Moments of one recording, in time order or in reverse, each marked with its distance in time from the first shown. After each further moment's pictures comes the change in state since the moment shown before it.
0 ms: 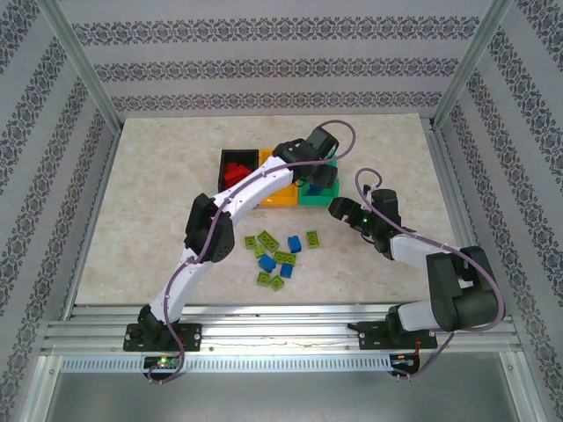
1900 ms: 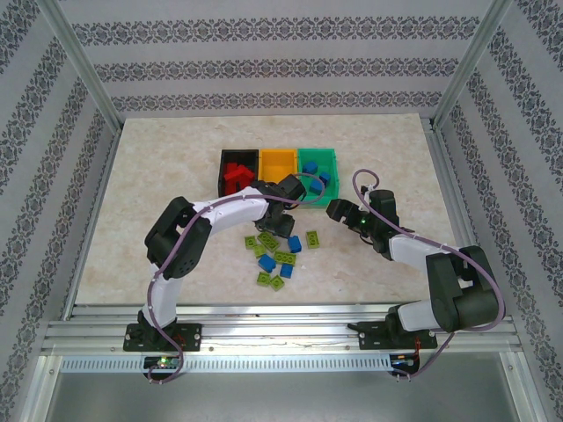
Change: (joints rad) left arm -0.009 -0.370 -0.850 0.110 0.010 -0.019; right arm 0.023 0.000 0.000 -0.016 0.000 -0.005
